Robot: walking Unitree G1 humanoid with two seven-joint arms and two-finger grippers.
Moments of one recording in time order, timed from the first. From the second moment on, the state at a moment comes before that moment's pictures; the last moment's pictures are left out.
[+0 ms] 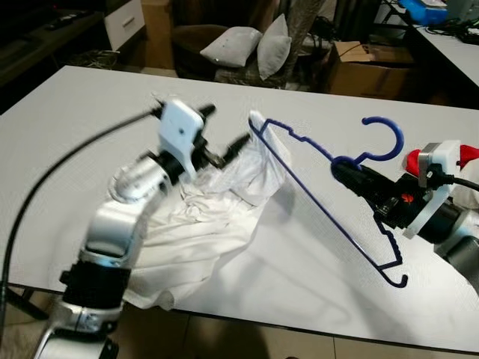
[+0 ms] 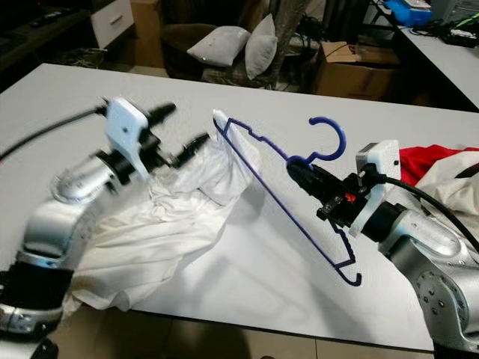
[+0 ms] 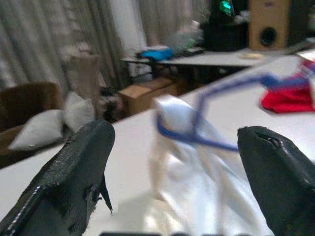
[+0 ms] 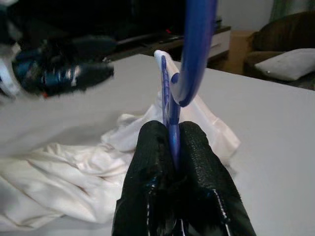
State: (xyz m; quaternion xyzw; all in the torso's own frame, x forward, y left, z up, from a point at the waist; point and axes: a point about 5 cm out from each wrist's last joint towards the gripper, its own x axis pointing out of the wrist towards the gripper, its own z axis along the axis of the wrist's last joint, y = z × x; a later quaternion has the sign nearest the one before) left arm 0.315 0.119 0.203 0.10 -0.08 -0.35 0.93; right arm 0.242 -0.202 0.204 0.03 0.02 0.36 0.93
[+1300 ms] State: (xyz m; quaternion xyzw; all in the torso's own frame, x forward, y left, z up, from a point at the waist) left arm 0.333 0.092 0.164 0.07 -0.08 -0.35 0.93; right arm 0.224 -0.206 0.219 0.05 0.02 0.43 0.90
